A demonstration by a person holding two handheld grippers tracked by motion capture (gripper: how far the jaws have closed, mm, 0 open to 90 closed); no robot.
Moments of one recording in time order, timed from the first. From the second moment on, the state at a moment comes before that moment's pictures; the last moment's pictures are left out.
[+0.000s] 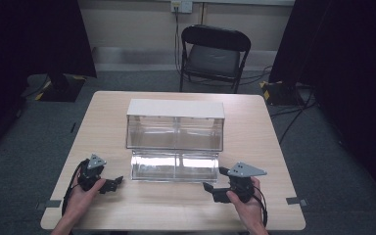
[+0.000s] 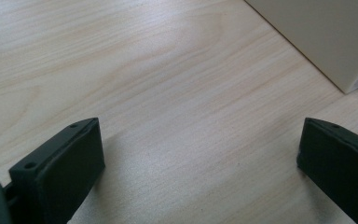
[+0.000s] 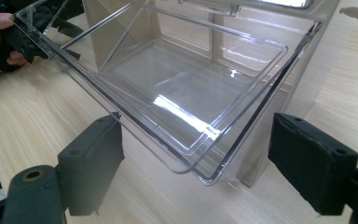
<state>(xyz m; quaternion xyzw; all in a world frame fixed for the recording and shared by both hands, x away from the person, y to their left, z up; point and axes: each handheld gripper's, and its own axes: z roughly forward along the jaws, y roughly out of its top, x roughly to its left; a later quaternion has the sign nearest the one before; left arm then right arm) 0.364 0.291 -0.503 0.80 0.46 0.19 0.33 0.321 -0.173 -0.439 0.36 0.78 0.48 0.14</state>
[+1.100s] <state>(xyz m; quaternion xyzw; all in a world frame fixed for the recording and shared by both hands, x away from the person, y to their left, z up) 0.364 0.291 -0.503 0.80 0.46 0.19 0.33 0.320 -0.170 -0.434 0.36 0.78 0.49 0.15</state>
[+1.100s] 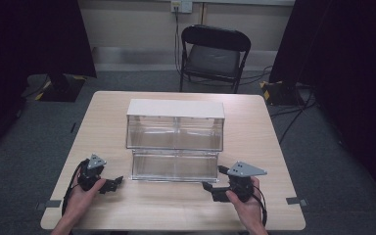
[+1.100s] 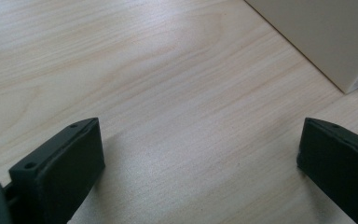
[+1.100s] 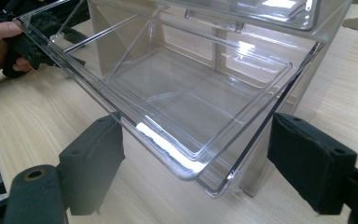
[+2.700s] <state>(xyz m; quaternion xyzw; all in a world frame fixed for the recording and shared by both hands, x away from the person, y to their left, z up) 0.364 0.291 -0.503 0.80 0.46 0.19 0.33 0.323 -0.171 -0.422 0.35 0.77 0.51 0.15</state>
